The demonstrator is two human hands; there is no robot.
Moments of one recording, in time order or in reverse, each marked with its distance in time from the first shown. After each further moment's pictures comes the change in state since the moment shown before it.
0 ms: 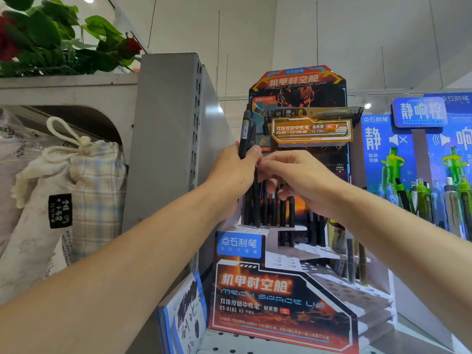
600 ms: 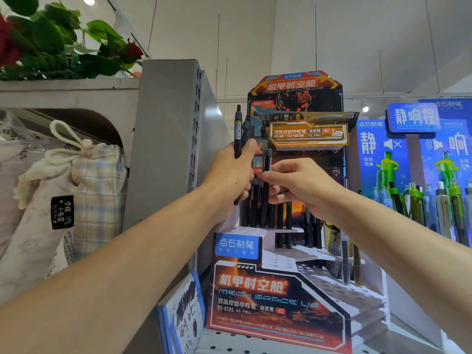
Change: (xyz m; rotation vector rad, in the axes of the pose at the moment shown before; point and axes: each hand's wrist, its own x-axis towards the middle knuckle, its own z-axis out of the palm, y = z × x) left_hand -0.003 0.004 -0.005 -0.153 -0.042 -0.038; right_hand 0.001 0.009 -0.005 0.053 0.088 0.053
